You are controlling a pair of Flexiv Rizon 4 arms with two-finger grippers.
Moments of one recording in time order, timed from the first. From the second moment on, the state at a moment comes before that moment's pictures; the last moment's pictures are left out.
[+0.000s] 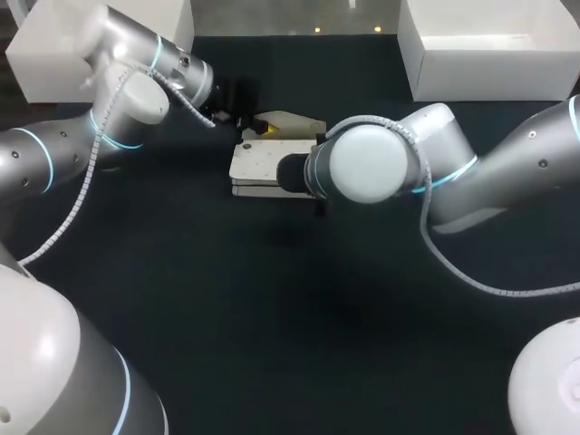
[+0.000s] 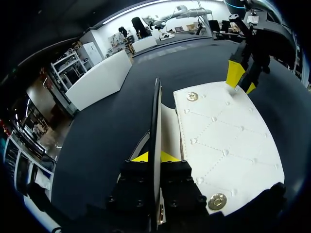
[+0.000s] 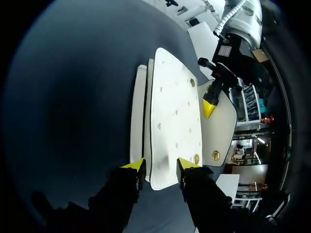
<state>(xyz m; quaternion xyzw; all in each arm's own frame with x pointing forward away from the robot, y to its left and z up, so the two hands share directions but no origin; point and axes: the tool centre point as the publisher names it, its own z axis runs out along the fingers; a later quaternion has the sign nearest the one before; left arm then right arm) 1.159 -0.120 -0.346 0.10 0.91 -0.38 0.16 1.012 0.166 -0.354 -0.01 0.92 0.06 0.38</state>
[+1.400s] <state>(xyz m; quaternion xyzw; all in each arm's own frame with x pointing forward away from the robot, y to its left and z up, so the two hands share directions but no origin) 1.154 -0.094 -0.247 0.08 0.91 -0.39 0.13 1.022 0.168 -0.249 0.05 0.94 0.08 0.34</state>
